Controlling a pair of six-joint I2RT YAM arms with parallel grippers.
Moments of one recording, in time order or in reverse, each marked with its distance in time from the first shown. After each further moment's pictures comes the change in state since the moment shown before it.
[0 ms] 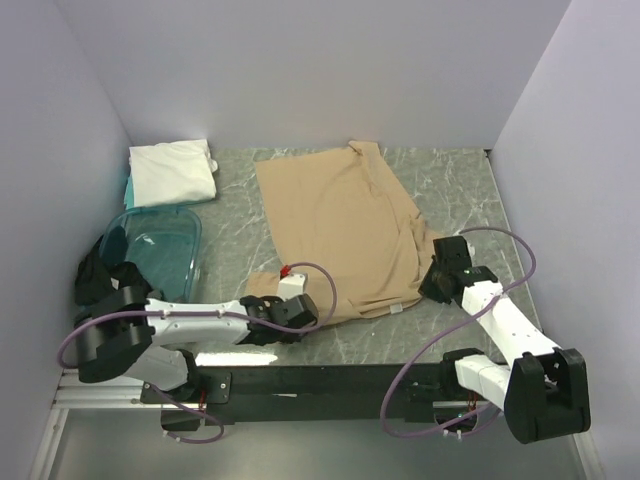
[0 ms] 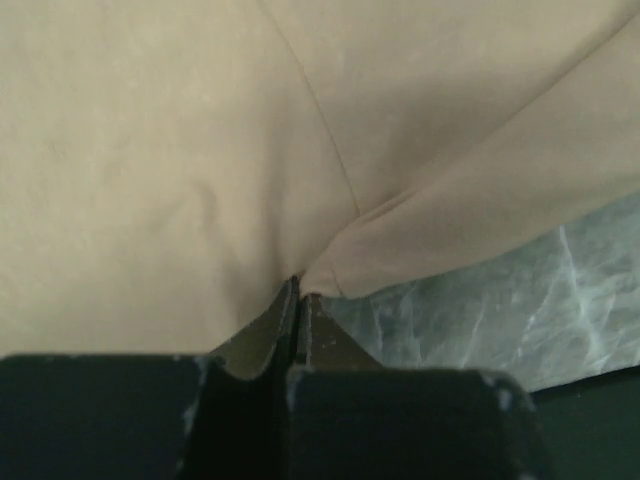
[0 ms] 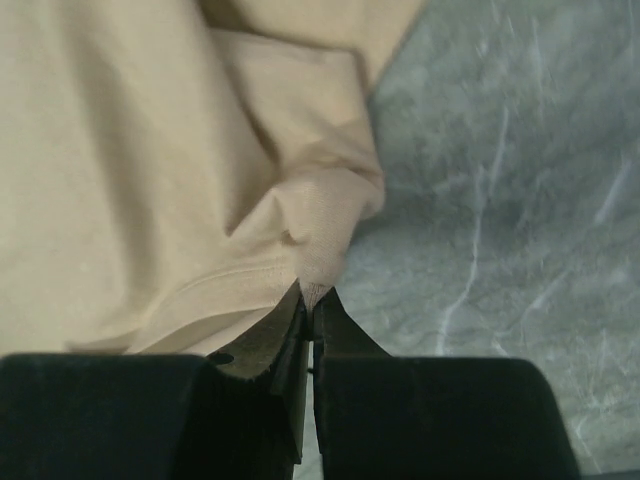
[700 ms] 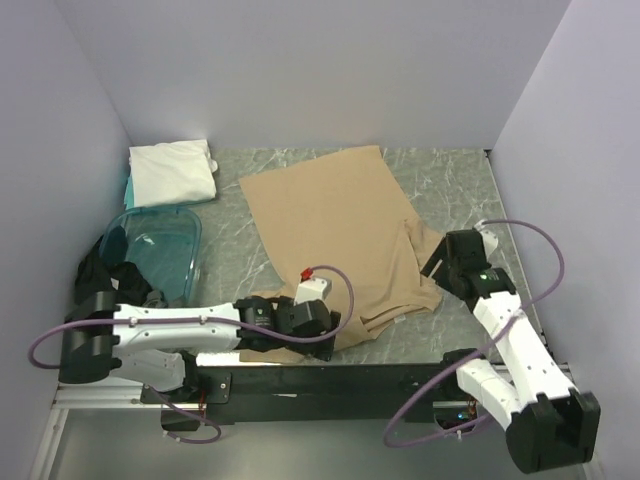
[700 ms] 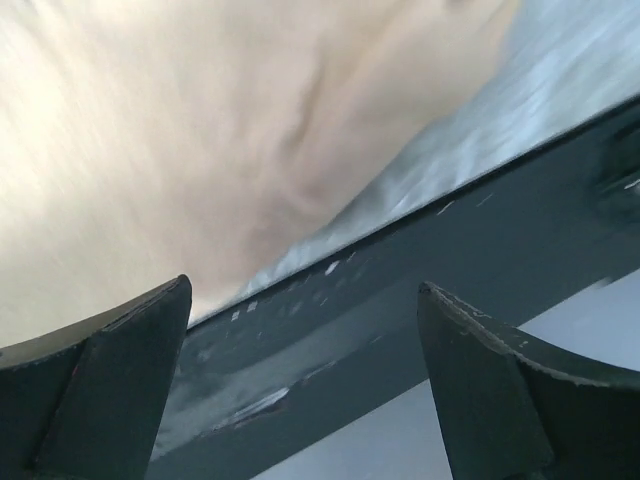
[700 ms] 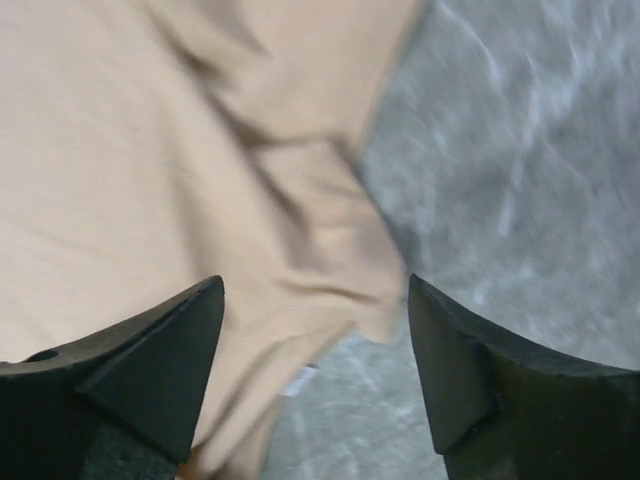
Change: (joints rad) left arm -0.180 -0.061 0.201 -0.200 0.112 -0.030; right arm -0.011 -0.145 0.090 -0.132 0.164 0.055
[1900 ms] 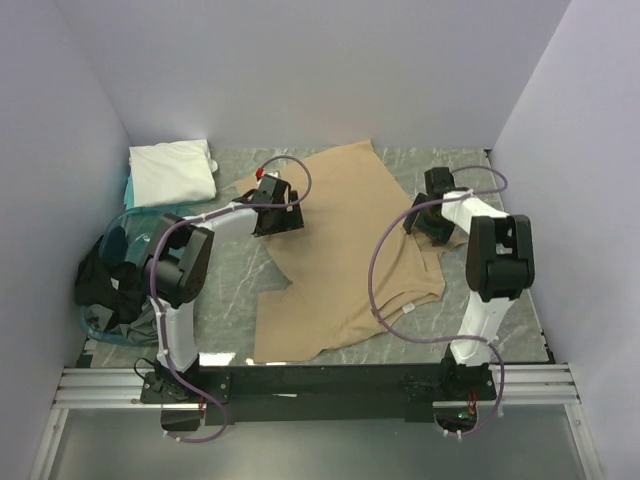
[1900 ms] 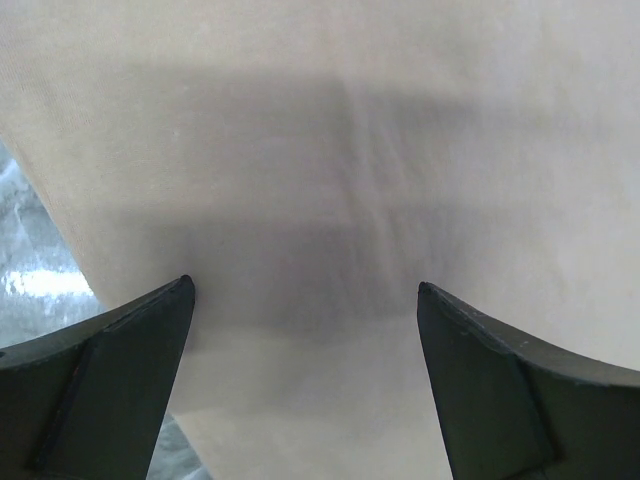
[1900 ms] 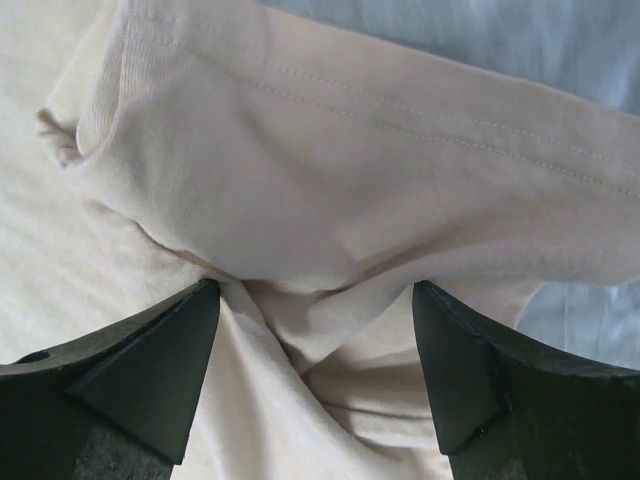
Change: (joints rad) left arm 0.892 0.671 0.468 0.337 0.146 0.369; right arm -0.101 0.972 0.567 0.193 -0.138 -0.137
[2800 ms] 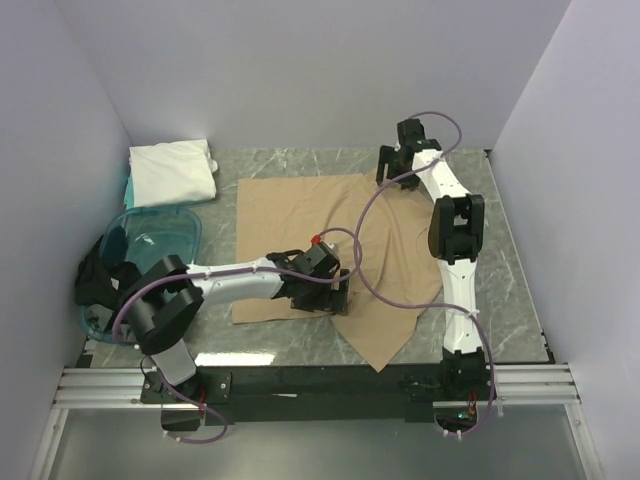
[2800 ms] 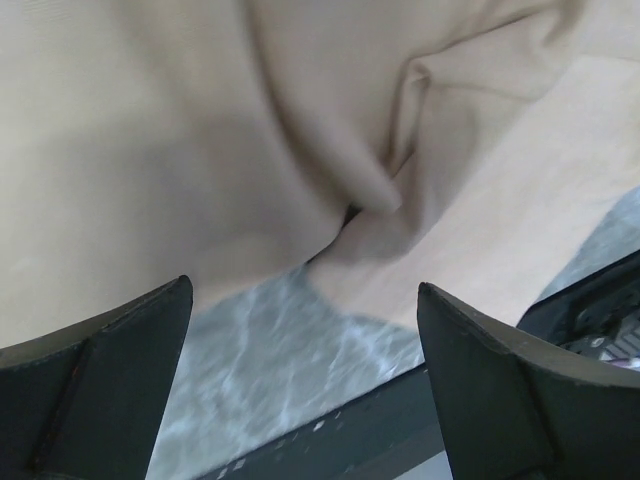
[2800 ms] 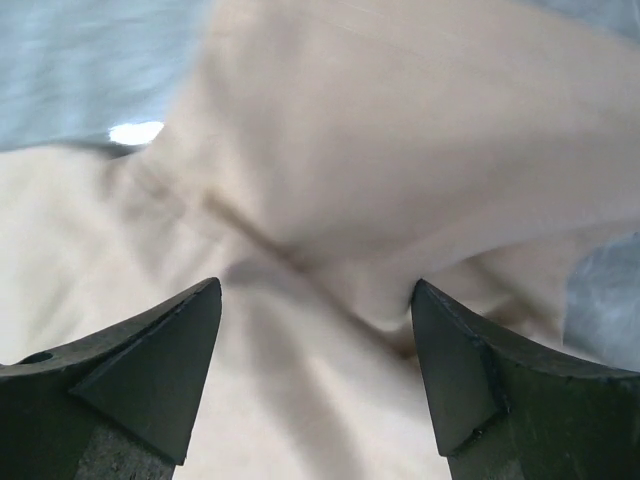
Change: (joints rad) left arm -0.508 -0.282 -0.304 -0.100 0.193 -0.228; right arm 0.082 0.631 1.048 -0.244 -0.147 -0.278
